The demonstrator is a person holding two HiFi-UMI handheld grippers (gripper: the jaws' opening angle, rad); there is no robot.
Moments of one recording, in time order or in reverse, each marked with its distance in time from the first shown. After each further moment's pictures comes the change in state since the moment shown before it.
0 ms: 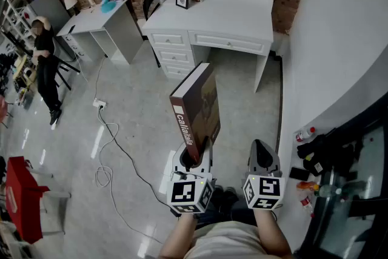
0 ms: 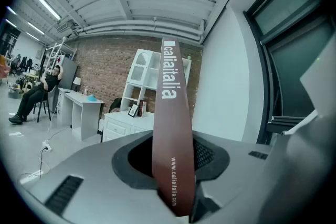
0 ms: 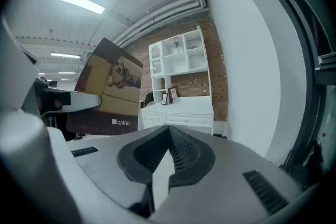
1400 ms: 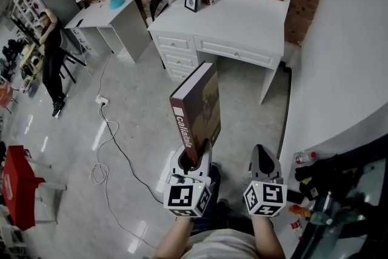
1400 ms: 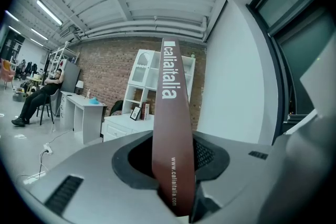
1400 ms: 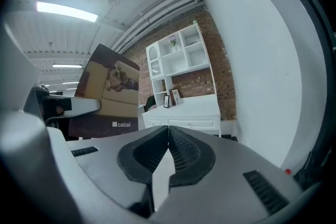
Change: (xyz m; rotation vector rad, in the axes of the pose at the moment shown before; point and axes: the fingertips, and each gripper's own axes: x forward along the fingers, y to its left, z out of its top) left arm 0.088 -0.004 0.016 0.007 -0.023 0.067; right arm 0.081 -0.051 0.020 0.074 -0.012 0.087
